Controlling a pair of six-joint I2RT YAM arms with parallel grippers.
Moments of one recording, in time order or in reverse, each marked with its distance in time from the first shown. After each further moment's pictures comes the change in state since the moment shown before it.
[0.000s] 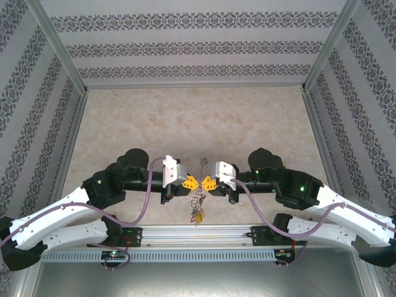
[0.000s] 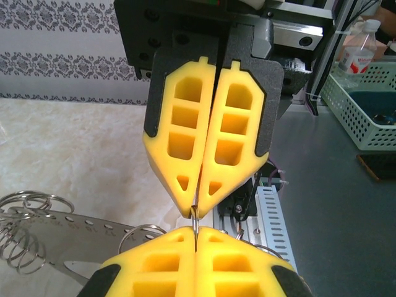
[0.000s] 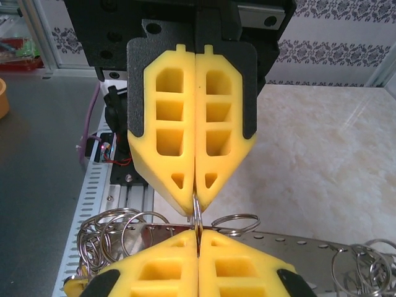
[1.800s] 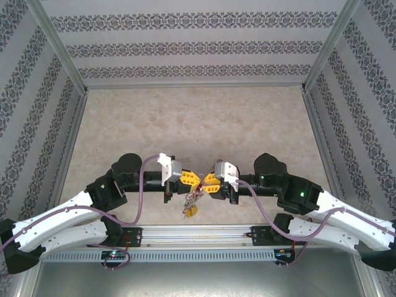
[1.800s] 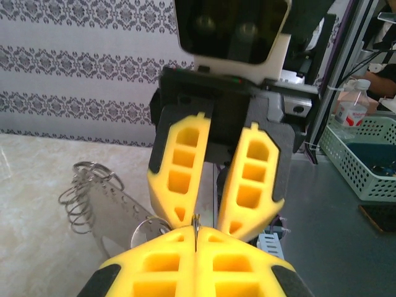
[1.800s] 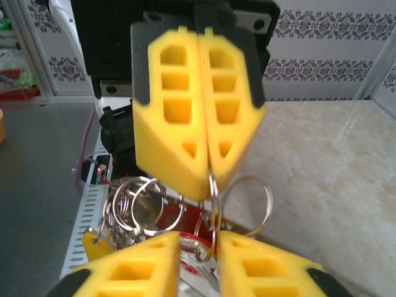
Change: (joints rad) left arm 0.013 -0.041 -0.118 0.275 0.000 -0.121; right arm -0.006 -0.085 -0.130 0.149 0.008 0.076
